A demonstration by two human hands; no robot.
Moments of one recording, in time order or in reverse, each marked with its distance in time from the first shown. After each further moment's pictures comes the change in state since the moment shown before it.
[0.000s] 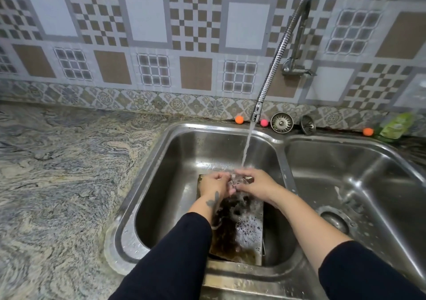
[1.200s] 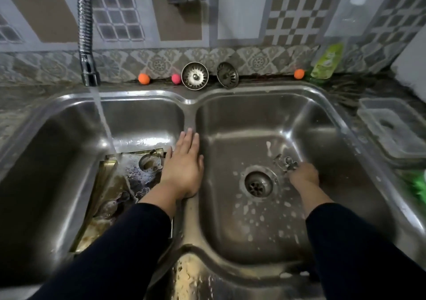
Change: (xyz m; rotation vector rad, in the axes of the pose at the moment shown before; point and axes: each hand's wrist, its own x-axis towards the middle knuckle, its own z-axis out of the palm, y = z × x) left_hand 0.010 -0.059 0.168 1.514 -0.128 0.585; right_hand -0.023 0.322 -0.171 -0.180 0.475 0.803
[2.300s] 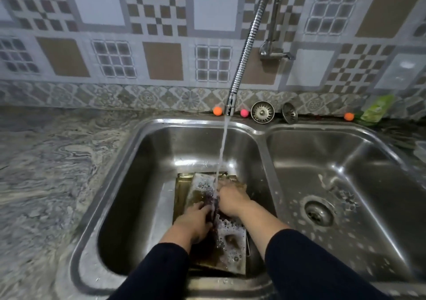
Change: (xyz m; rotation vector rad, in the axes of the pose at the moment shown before) left_hand -0.076 -0.176 -0.010 -0.079 -0.452 -0.107; right_hand -0.249 -0.229 0.115 -0.490 -0.313 -0.851
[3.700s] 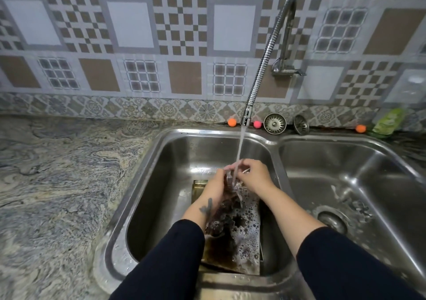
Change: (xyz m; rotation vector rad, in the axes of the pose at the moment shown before) left_hand -0.019 0.045 -0.070 -1.477 0.244 0.011; right_hand -0.012 -0.003 -0.061 0.725 0.466 -0.059
